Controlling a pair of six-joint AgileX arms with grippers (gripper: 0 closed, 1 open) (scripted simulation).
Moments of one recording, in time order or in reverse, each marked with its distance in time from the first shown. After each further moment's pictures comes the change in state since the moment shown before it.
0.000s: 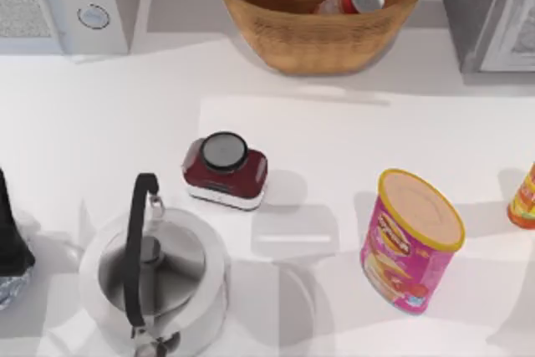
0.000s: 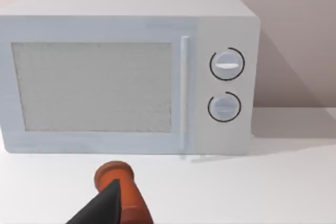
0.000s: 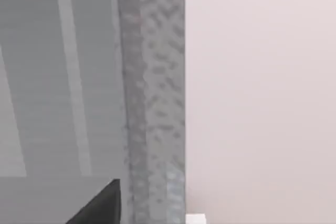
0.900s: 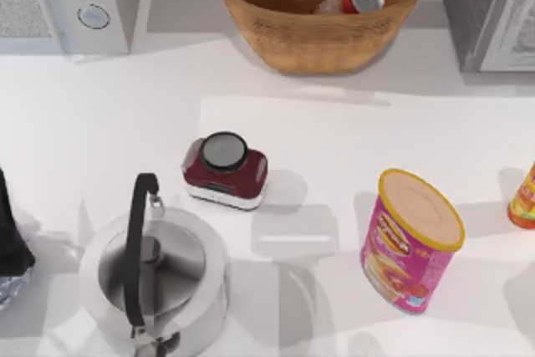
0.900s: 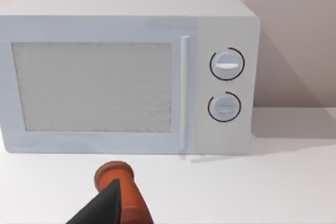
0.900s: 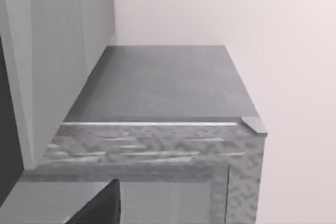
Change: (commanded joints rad) left arm 0.000 0.000 0.000 0.000 0.000 0.000; right arm 0.020 -0.126 0.633 -0.746 0.006 0.001
